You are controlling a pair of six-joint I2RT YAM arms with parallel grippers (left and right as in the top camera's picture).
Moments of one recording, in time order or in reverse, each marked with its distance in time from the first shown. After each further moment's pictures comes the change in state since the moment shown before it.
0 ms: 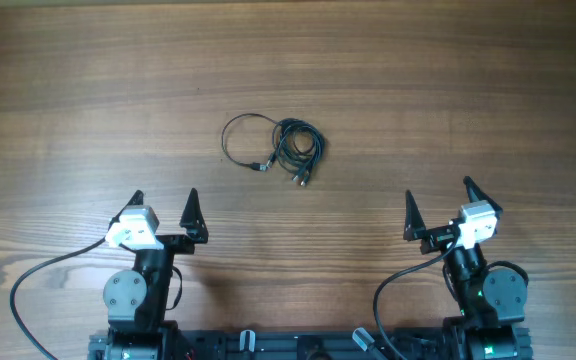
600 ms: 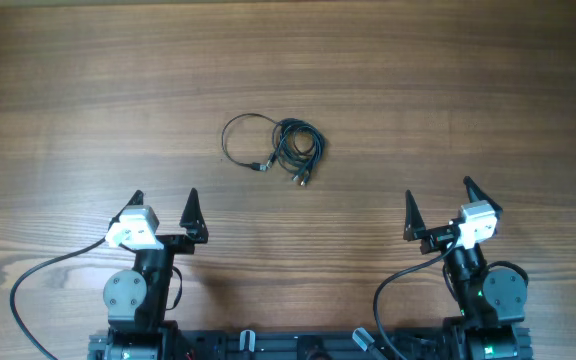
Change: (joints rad) left arm 0.000 0.000 0.000 0.000 0.000 0.000; right arm 0.000 0.000 0.000 0.000 0.000 0.000
